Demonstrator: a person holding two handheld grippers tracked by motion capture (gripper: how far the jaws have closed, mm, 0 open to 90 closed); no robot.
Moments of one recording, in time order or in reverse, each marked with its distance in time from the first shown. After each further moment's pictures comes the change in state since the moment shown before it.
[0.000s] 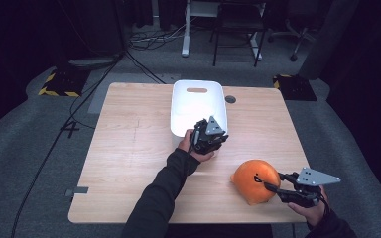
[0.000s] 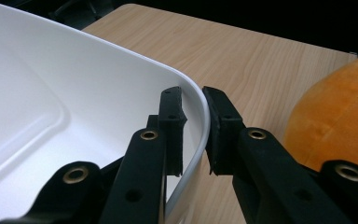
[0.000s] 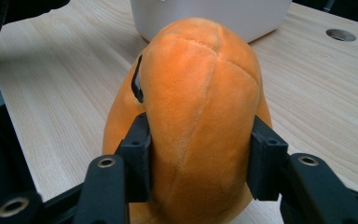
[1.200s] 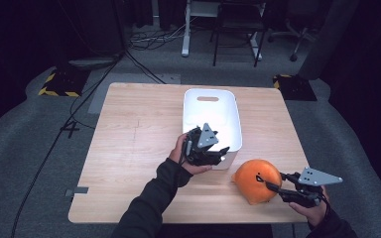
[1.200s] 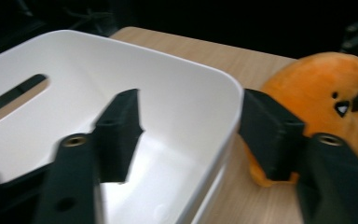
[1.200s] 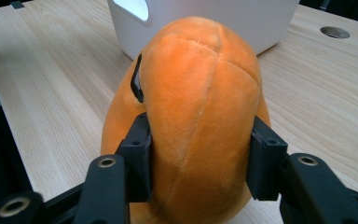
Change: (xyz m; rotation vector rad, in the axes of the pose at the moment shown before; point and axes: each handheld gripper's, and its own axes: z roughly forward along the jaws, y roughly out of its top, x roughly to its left) left arm -0.024 0.002 -0.061 -0.069 0.042 0.024; right arm -0.003 -0.003 -0.002 -0.005 -0.010 0.008
